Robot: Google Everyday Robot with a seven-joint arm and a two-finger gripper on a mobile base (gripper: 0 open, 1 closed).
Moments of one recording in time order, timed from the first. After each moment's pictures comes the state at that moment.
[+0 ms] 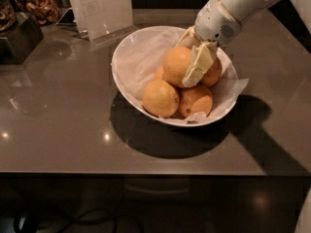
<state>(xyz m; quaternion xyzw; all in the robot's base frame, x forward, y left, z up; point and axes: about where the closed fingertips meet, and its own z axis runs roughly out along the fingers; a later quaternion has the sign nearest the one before) 0.575 -0.066 0.926 -0.71 0.63 0.22 0.23</state>
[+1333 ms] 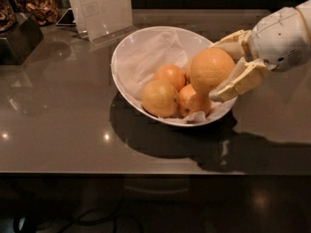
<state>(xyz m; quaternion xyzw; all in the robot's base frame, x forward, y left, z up) 0.479 -0.115 0.973 -0.64 0.61 0.25 0.38</state>
